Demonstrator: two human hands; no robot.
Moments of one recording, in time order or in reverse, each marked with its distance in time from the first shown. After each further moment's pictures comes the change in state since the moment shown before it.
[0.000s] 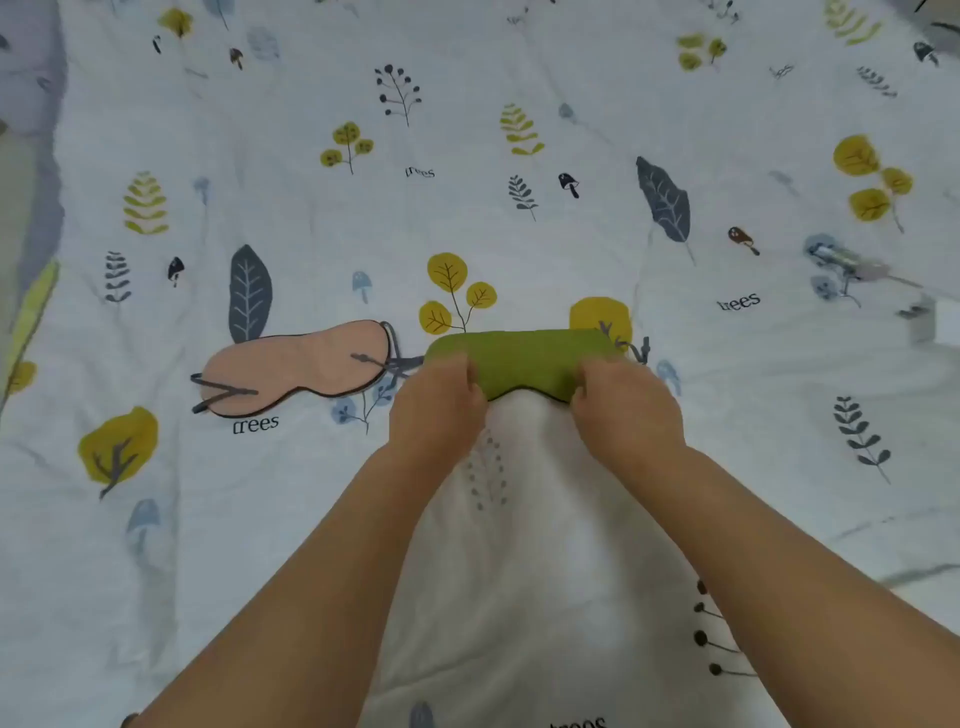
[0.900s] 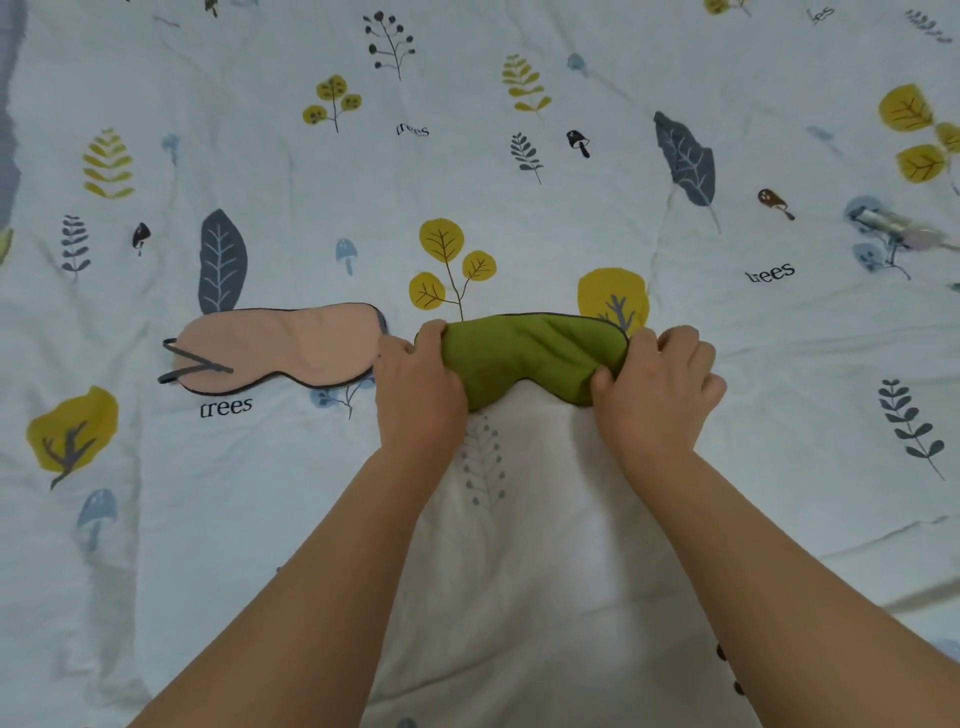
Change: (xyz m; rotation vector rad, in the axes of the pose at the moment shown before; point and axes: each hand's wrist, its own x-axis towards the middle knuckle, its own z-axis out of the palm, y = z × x) left_hand 0.016 -0.025 0.041 -0.085 0.209 -0.092; right_hand 0.017 0.018 0.050 0.103 0.321 0.279
